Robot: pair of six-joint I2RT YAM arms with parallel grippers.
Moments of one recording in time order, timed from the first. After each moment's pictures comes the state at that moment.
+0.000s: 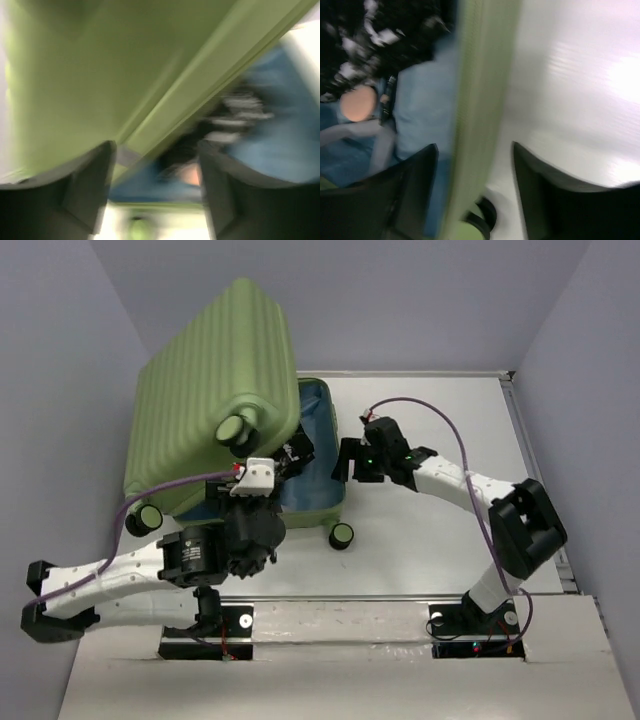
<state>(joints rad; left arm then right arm) -1.24 0.83 0.93 -0.60 -1.52 -0.20 0.63 1.70 1.17 -0.20 -0.09 0.58</state>
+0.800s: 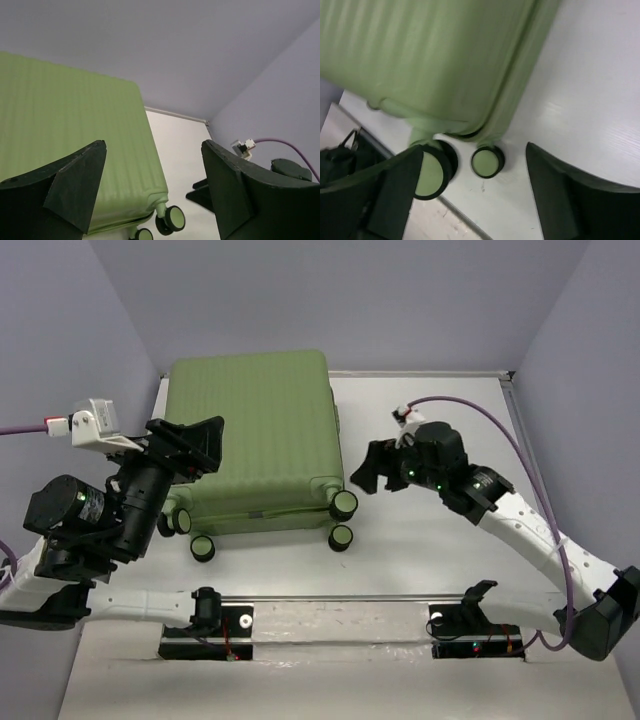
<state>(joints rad) -1.50 0.75 1.47 -0.39 -1.25 -0.21 0.59 1.10 1.06 -0.43 -0.16 0.47</state>
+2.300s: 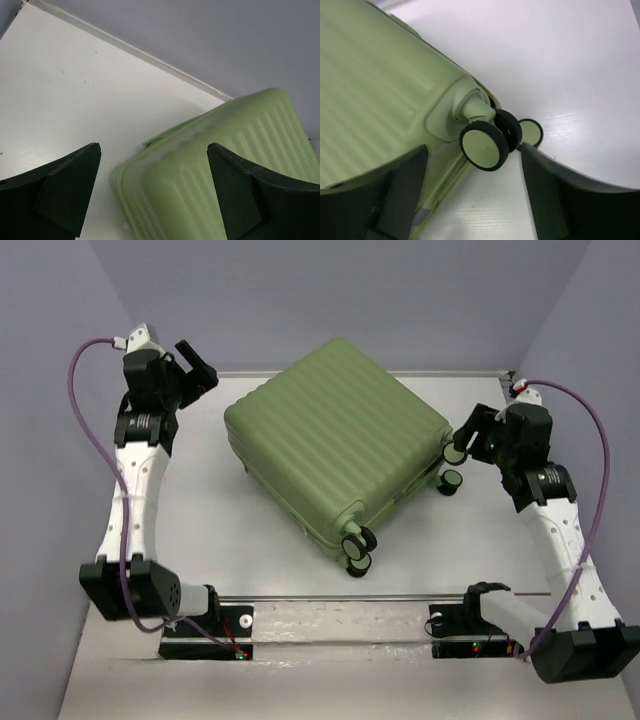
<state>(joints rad) 0.04 1.27 1.40 -0.42 0.03 -0.52 0.07 1.05 1.12 -0.58 0.08 0.36</state>
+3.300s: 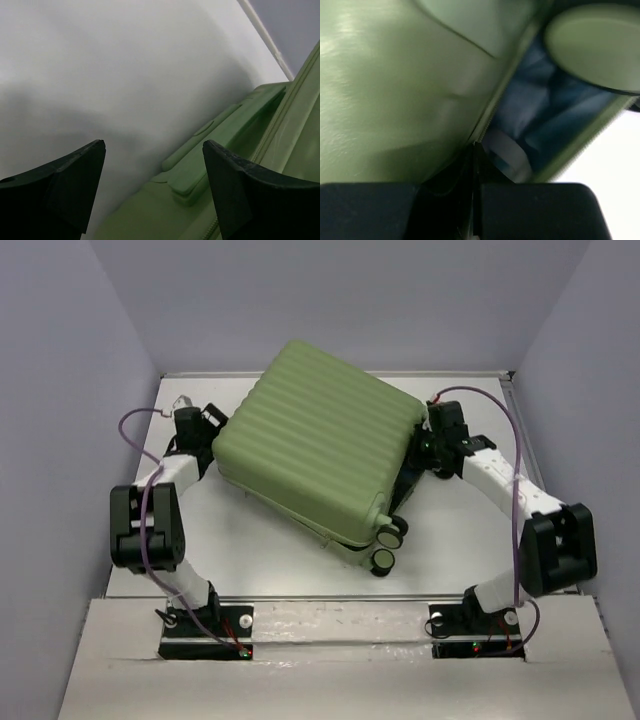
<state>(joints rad) 0.02 1.71 1.03 0.12 0.15 -0.74 0.29 1.40 1.03 -0.40 -0.11 0.48</state>
